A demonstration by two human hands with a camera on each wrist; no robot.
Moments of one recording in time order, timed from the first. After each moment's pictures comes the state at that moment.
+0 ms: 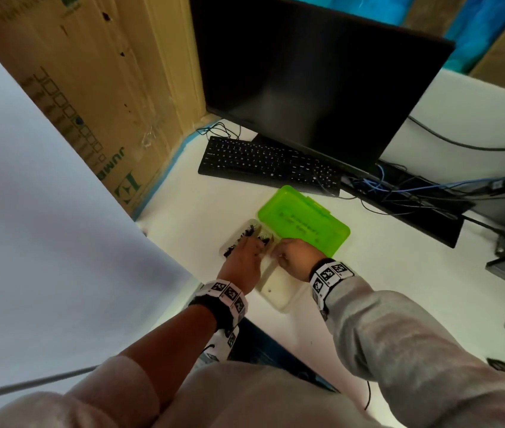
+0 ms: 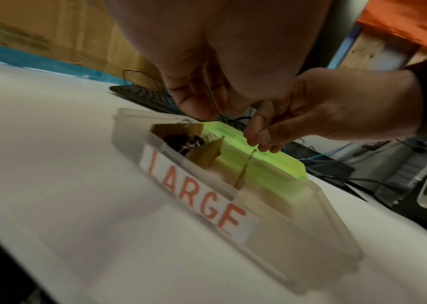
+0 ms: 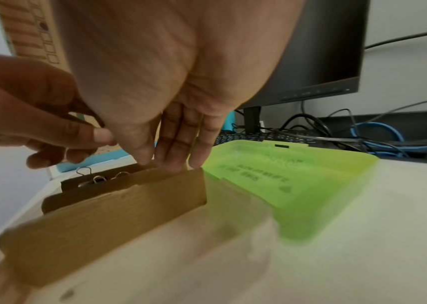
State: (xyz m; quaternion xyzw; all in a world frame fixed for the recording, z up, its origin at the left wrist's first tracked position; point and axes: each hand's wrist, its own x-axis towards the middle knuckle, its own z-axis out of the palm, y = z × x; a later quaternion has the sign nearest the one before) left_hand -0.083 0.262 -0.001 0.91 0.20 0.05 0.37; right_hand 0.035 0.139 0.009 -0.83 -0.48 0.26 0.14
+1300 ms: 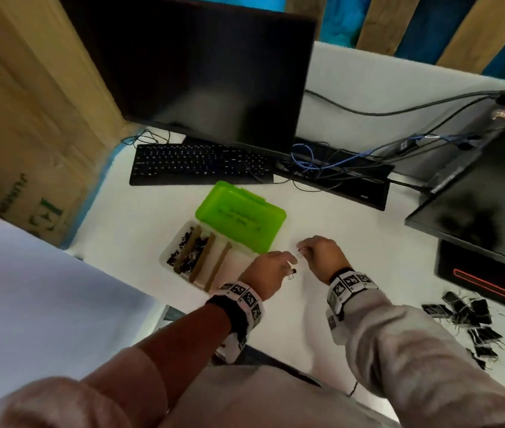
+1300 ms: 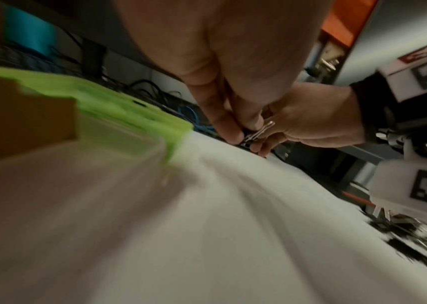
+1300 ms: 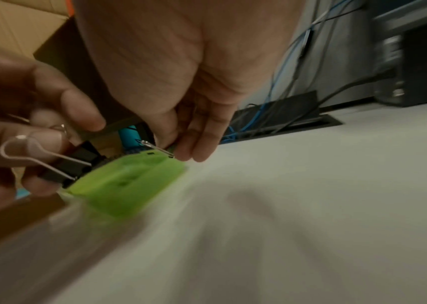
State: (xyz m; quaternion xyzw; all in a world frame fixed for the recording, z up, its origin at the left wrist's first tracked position) left_hand -0.020 0.117 -0.004 0.91 0.01 -0.09 0.41; right_hand 0.063 -0.033 -0.006 -0.92 -0.20 0.19 0.26
